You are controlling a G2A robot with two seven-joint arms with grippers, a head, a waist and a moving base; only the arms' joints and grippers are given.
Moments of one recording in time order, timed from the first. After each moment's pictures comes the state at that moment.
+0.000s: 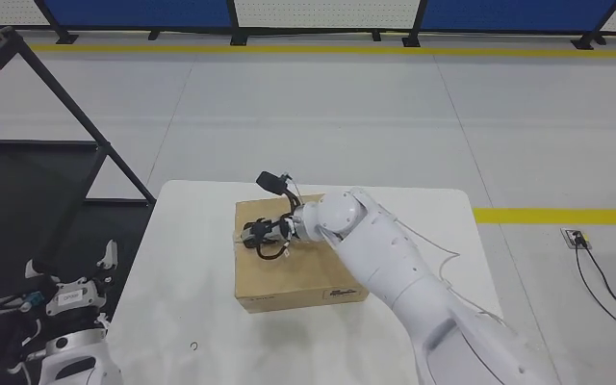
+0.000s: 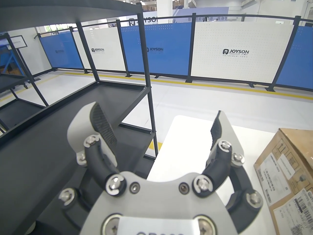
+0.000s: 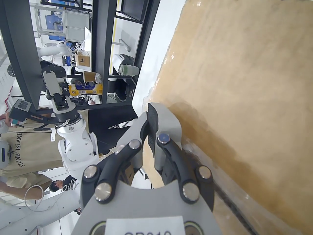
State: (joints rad) left arm 1.51 -1.34 -1.88 -1.94 1.33 0.12 0.10; right arm -0.06 -1.79 0.64 -0.31 0.14 -0.28 0.94
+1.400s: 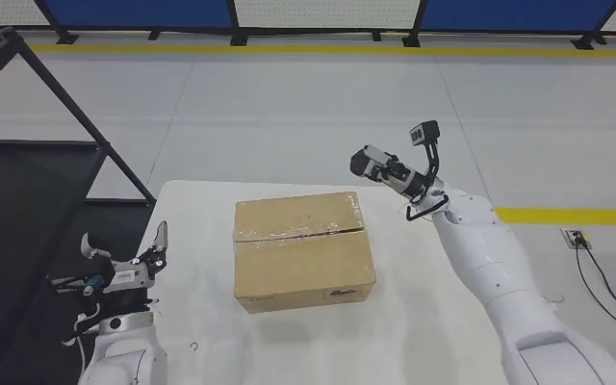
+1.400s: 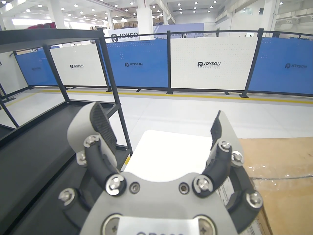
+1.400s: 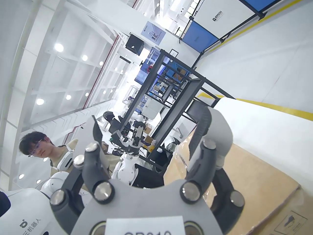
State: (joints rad) left arm 1.44 -1.35 -1.67 -1.98 1.42 0.19 0.12; right arm -0.21 -1.39 1.10 -0.48 0.53 -0.79 1.03
